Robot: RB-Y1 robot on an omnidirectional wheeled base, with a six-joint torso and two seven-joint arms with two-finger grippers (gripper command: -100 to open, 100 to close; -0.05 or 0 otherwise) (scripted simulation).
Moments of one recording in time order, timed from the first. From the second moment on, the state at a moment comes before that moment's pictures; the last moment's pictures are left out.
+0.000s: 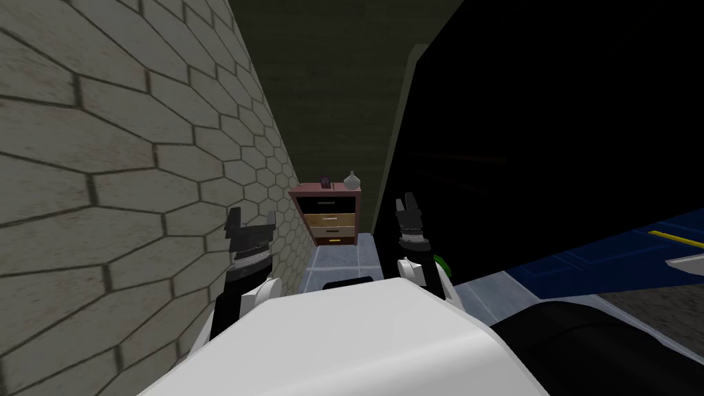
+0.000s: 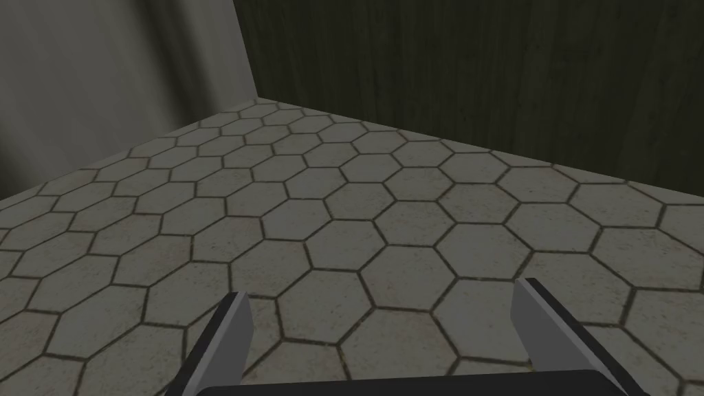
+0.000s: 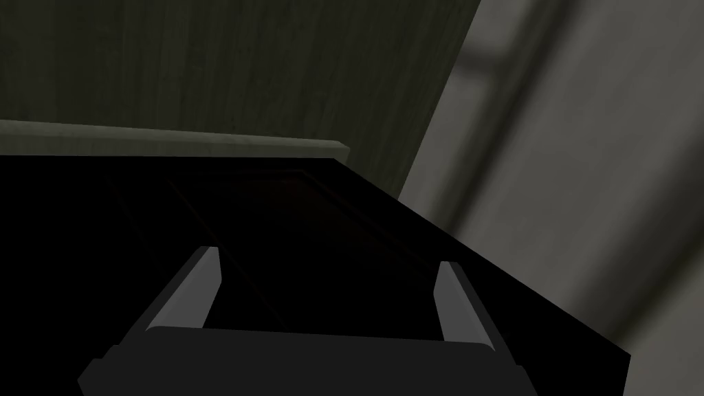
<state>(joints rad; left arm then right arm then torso) 0.53 0.04 0.07 -2.29 0.07 -0.52 0.16 0.53 -0.04 0.00 -2.36 0.09 -0.47 0.06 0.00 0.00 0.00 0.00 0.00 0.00</state>
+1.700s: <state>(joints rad) 0.49 0.12 0.06 -2.15 0.06 -0.56 0.15 0.53 -0.04 0.00 -2.36 0.09 -0.47 0.06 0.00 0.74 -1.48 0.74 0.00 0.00</state>
